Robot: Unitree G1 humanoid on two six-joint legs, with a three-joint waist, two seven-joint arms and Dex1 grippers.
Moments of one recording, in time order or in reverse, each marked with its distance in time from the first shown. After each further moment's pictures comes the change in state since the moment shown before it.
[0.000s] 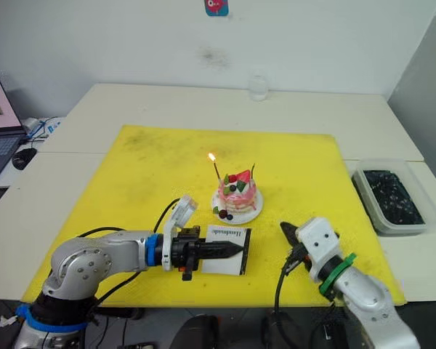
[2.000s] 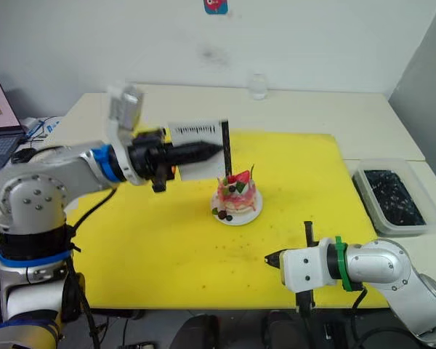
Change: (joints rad) left arm -0.368 0.070 0.203 0.092 -0.024 -0.037 0.002; right arm -0.237 -0.405 0.123 0.098 -0.040 -0.272 0.502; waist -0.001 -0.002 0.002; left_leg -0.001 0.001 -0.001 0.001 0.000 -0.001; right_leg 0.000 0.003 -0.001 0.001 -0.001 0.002
